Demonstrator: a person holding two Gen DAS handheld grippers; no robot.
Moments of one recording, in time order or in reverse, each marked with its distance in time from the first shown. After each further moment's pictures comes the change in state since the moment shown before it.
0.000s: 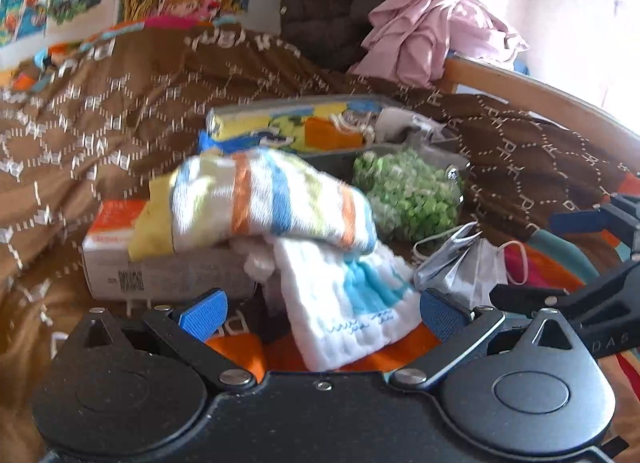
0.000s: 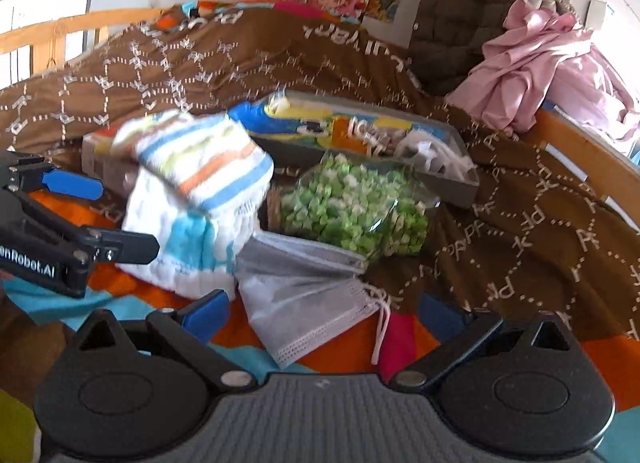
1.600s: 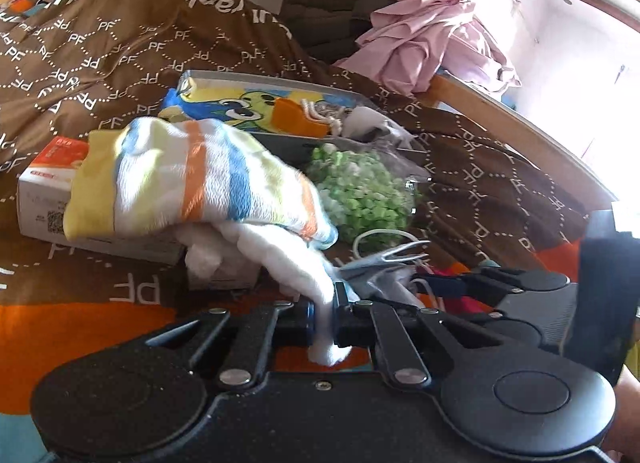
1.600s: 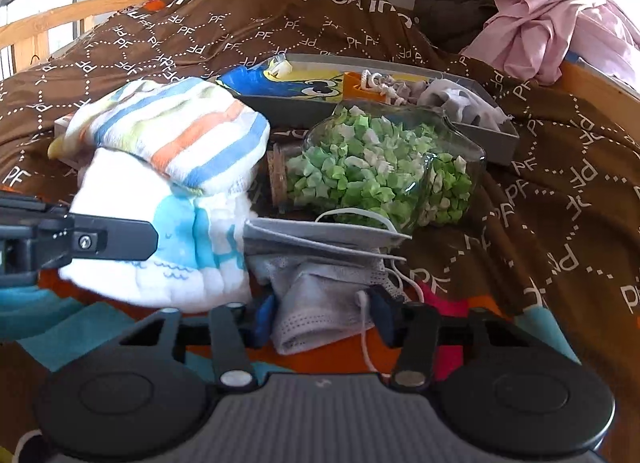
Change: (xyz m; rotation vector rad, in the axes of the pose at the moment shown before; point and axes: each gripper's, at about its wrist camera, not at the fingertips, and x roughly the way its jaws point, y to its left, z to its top) left arm 0.006 -0.018 -0.003 -0.186 0.004 -0.148; right arm 0.055 0.003 -0.005 0.076 0.065 0.047
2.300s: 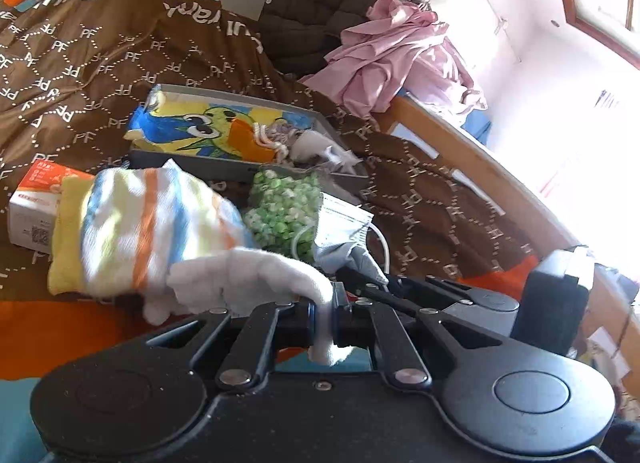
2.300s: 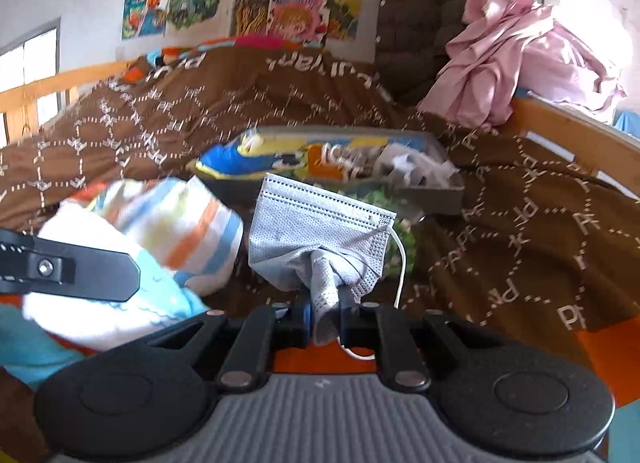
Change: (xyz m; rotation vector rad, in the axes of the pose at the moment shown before) left arm -0.048 -0.042 0.029 -0.072 0.003 -0.112; right arm -0.053 -0.019 0.011 0.098 -0.188 -0.047
